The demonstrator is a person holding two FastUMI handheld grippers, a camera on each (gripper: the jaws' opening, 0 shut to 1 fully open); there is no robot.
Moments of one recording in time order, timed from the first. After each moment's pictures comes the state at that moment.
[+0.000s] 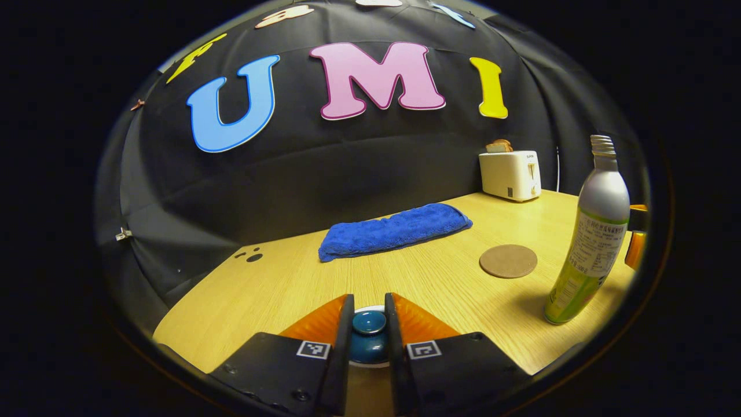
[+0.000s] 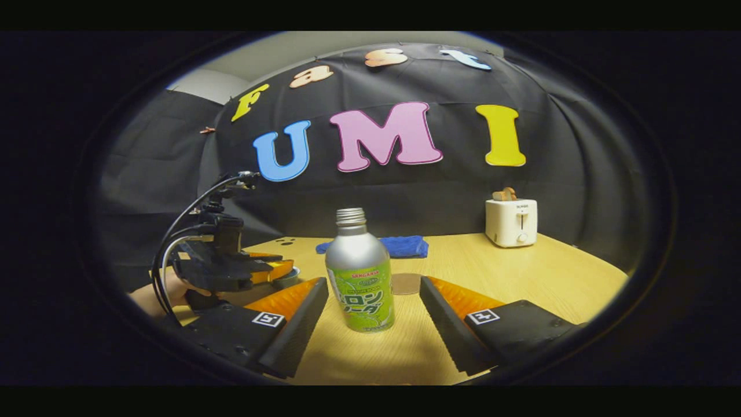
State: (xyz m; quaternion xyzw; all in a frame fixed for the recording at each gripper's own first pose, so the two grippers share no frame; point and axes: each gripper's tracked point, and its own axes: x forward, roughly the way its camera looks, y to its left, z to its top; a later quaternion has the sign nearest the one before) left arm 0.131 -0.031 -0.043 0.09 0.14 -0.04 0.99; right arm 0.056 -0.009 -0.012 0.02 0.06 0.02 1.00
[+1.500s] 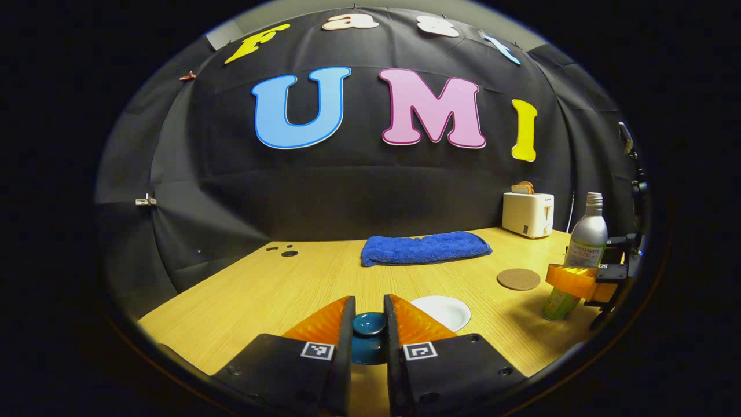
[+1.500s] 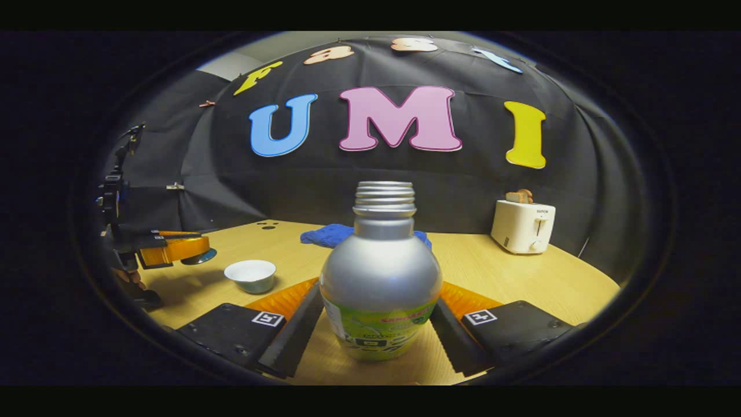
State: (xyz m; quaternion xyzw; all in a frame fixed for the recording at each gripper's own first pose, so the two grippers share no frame) left arm 0.076 0.049 -0.015 0.01 0.08 0.00 1.00; right arm 0.142 0.006 -0.041 -0.04 0.10 -0.01 0.99
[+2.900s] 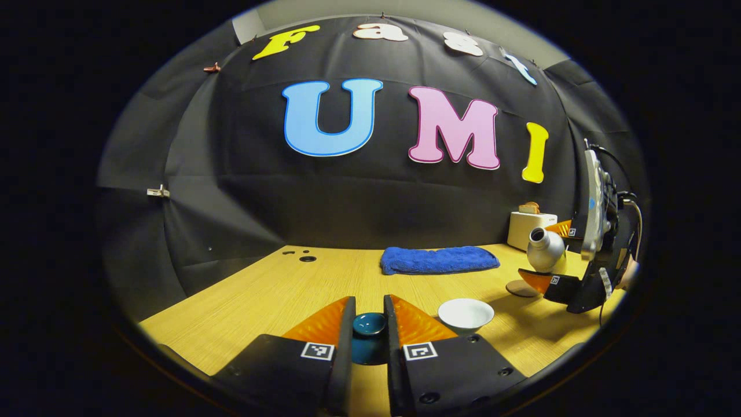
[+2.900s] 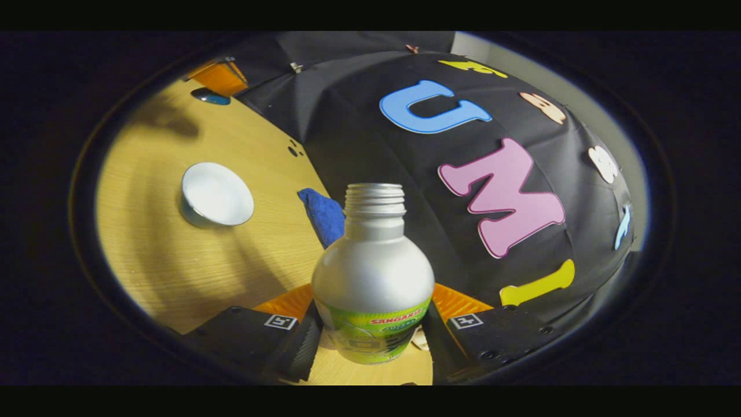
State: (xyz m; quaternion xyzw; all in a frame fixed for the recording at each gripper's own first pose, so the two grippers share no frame) left arm 0.052 0.107 -0.007 -0.03 0.05 0.00 1.00; right arm 0.227 0.030 -0.030 -0.55 0.08 0.02 0.83
